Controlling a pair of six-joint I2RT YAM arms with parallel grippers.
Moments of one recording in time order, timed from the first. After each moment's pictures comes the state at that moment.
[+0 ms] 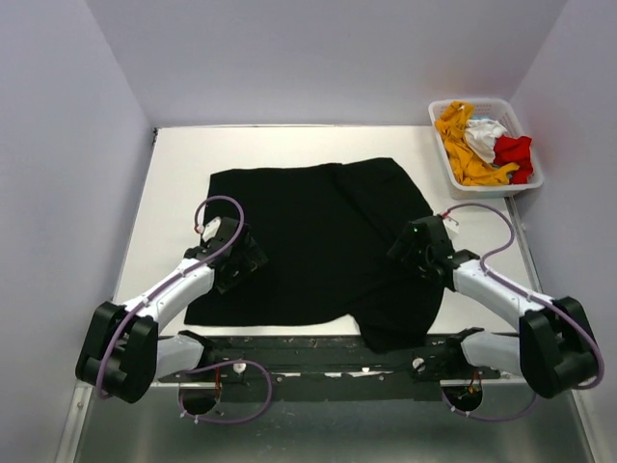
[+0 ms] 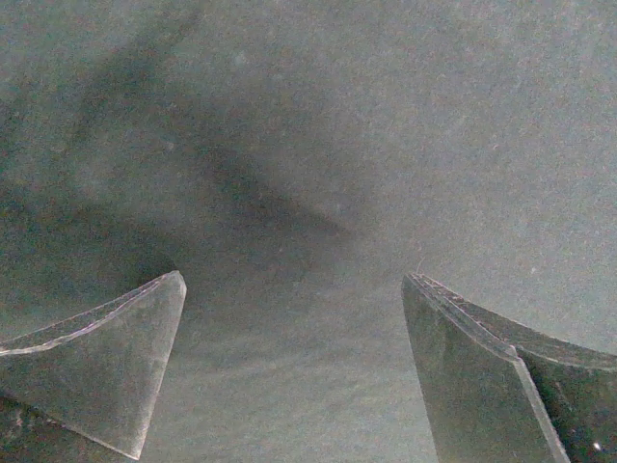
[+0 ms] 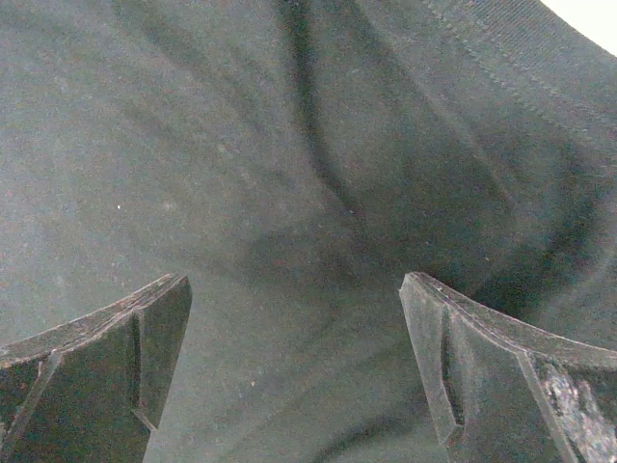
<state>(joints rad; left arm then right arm) -0.38 1.21 0.59 -0.44 -0.16 -0.97 0.36 1.24 0.54 -0.20 0.23 0.84</state>
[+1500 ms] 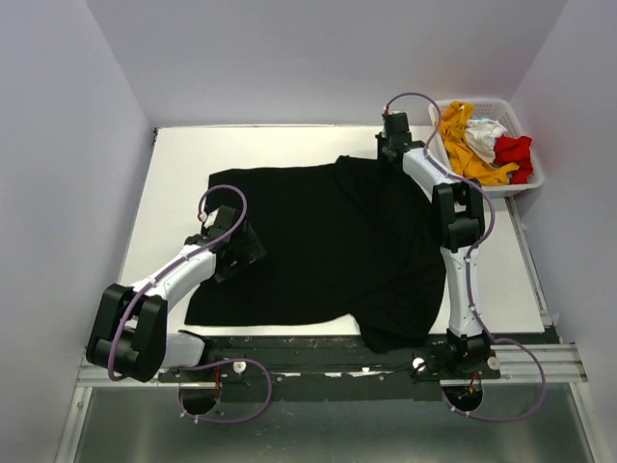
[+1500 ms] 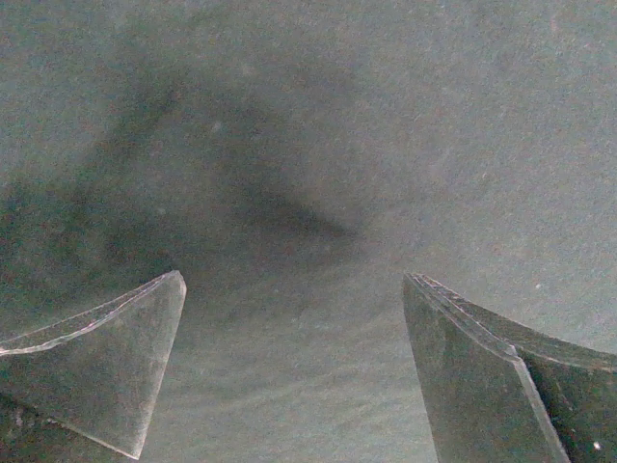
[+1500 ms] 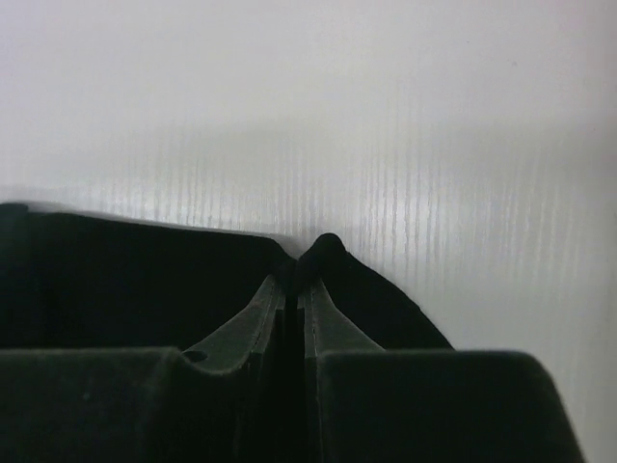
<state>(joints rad) -0.31 1.32 0.68 -0.43 -0.11 -0.82 0.23 2.45 2.04 -0.33 0.16 0.11</state>
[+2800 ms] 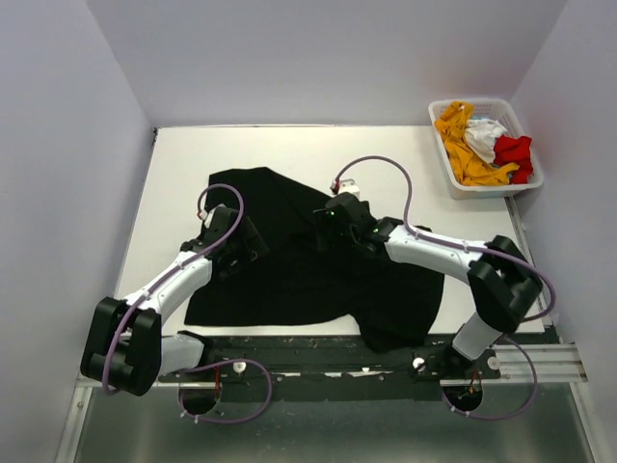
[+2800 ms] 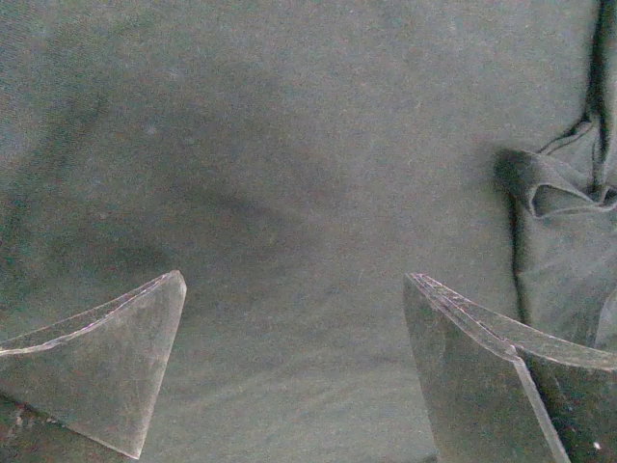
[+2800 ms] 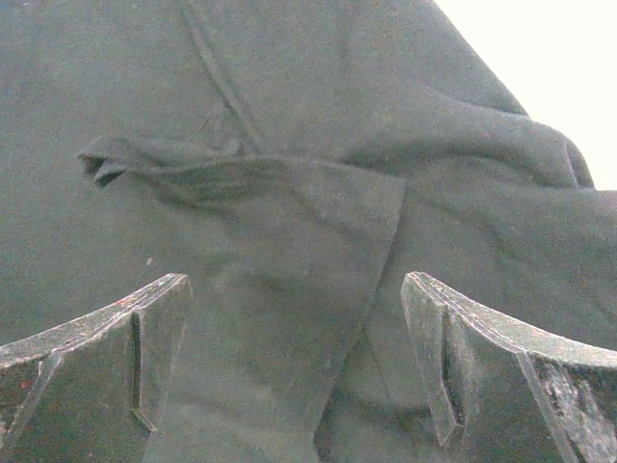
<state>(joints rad) -0.31 1.22 0.64 -0.37 -0.05 -0.83 0.81 1.60 1.04 -0.21 0.33 0.43</state>
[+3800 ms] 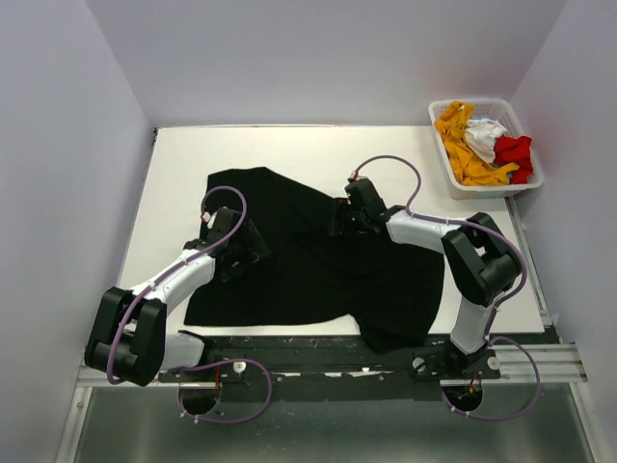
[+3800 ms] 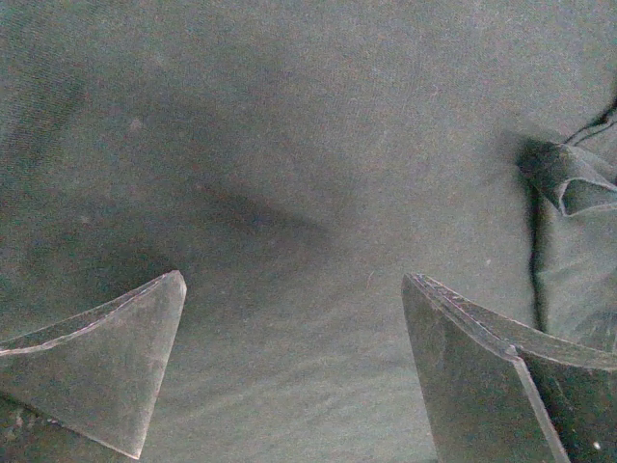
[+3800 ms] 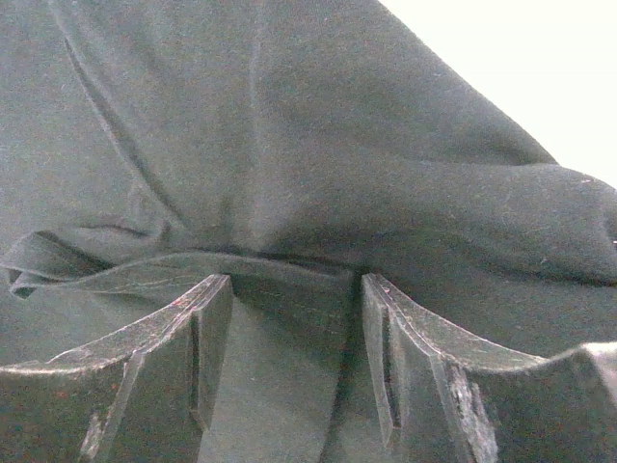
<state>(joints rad) -0.31 1.28 0.63 -0.34 -0.02 -0.83 0.60 1.84 1.08 -0.07 0.04 0.53</state>
